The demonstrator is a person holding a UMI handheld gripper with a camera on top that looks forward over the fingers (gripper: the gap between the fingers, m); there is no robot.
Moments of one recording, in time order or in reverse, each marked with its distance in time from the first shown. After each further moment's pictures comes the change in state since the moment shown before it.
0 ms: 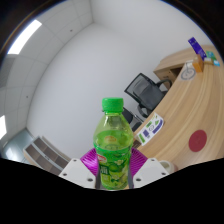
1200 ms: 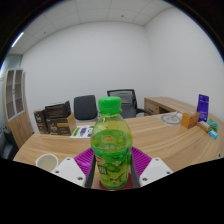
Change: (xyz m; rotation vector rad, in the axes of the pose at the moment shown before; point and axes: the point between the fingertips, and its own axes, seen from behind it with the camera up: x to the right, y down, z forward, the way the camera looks) arm 0.249 -0.049 0.016 0.007 0.272 -0.751
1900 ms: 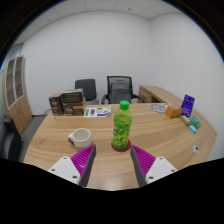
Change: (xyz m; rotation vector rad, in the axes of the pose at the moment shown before) arm -0.044 0.005 -0.189 -0.218 0.075 -0.066
